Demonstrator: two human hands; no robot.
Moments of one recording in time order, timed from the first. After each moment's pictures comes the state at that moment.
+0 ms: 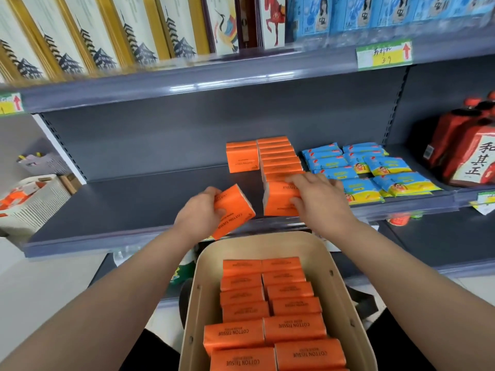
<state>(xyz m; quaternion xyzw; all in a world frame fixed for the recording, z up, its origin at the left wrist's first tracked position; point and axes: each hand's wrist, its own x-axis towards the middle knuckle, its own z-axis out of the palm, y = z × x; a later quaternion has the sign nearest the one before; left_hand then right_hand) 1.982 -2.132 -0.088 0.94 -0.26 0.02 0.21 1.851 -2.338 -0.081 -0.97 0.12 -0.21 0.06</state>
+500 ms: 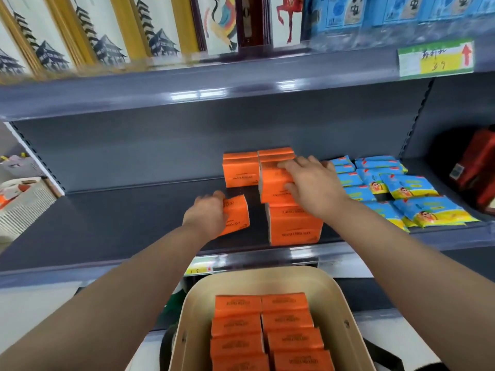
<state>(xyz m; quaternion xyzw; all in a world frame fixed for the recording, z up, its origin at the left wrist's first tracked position) 2.079 -2.198 -0.110 0.97 -0.24 0.00 0.09 1.965 -2.392 -0.063 -0.97 0.09 -0.21 0.01</state>
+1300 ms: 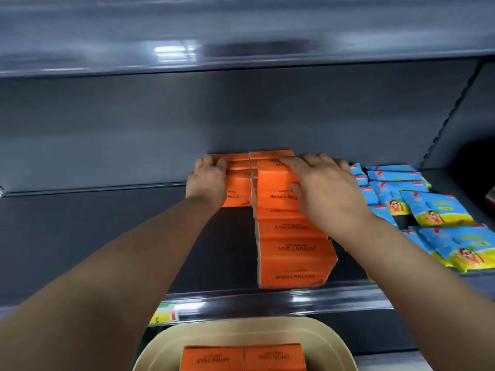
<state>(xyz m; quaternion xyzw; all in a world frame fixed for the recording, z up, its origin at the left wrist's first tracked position) 2.198 -2.298 -0.131 0.95 -0.25 0.13 0.09 2.023 -2.440 -0.082 -0.96 0.09 -0.26 -0.02</state>
